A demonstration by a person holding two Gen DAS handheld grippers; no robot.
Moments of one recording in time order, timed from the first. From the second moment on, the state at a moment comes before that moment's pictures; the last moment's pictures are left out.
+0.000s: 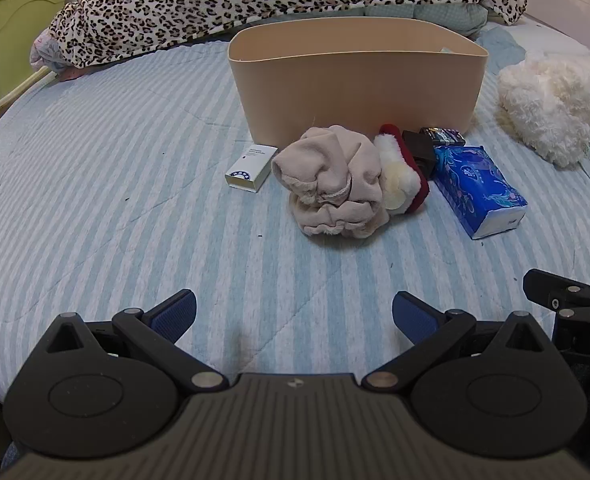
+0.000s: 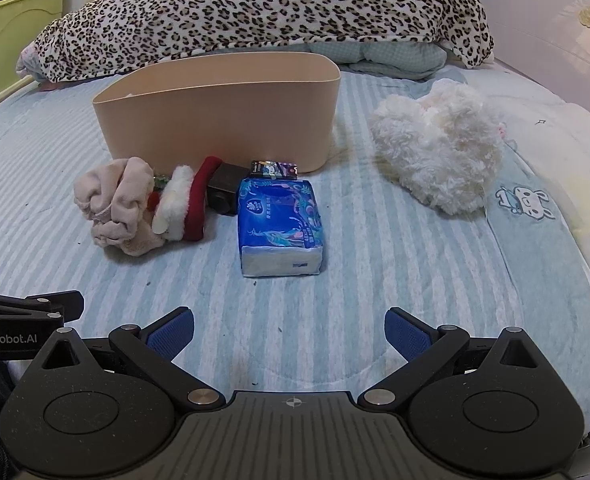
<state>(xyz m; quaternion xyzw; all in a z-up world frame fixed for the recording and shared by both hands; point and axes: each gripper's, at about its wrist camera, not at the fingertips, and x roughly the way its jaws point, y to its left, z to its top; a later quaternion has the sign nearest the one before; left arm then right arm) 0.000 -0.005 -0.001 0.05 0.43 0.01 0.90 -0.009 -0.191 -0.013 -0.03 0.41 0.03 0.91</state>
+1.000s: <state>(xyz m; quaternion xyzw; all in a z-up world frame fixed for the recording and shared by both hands) 0.004 -0.010 -0.002 0.05 0.43 0.00 0.90 0.001 -0.205 -0.008 -0.01 0.40 0.04 0.92</state>
